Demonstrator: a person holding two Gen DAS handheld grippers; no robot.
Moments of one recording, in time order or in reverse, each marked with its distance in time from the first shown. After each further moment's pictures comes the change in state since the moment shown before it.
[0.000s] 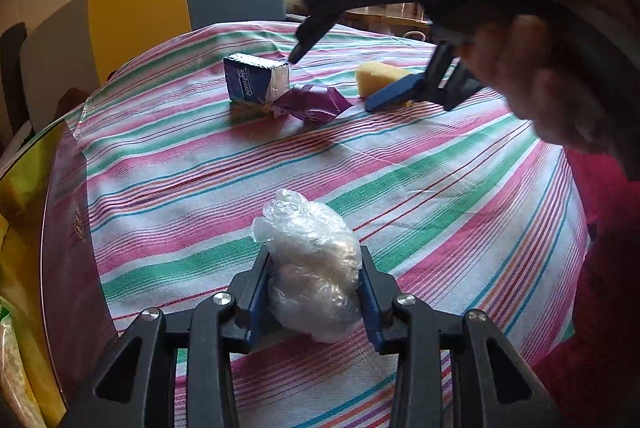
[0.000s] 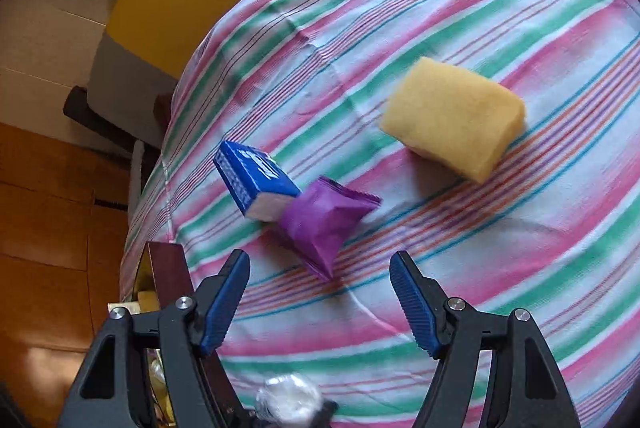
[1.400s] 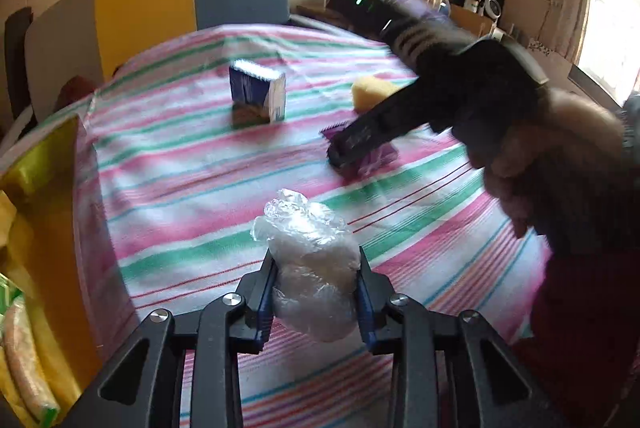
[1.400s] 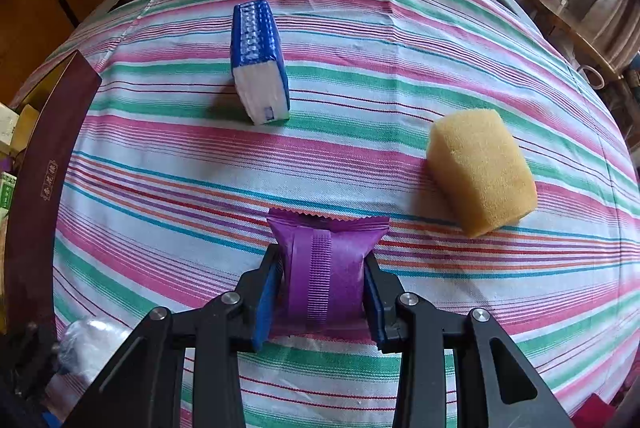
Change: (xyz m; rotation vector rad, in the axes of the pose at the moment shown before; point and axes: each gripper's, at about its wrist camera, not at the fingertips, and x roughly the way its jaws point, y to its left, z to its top) left arm -0.040 0.000 0.005 -0.042 -0.008 -0.038; right arm 0.019 0.034 -0.050 -0.699 0.057 -0.410
